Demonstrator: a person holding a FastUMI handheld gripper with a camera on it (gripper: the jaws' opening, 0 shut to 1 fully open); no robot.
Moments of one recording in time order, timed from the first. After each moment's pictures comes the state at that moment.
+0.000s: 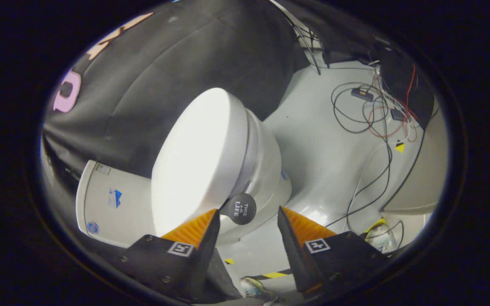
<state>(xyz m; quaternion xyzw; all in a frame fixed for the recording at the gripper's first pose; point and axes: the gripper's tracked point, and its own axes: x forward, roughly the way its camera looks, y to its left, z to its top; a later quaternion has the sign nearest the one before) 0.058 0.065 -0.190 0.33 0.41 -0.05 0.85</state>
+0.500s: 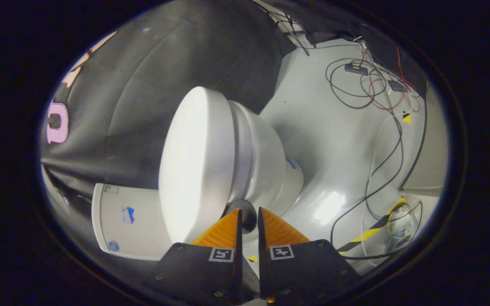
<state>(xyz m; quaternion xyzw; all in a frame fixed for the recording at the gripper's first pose) 0.076 0.076 -0.195 0.41 0.41 -0.04 0.81</state>
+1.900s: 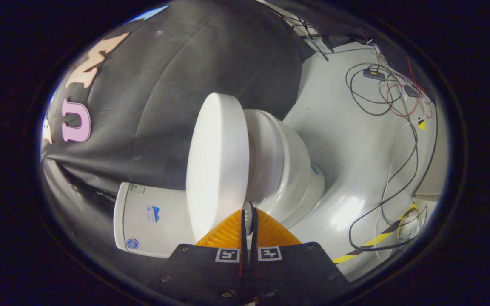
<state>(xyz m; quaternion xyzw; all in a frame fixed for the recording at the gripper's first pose) 0.075 0.088 -0.143 0.44 0.37 0.02 0.82</state>
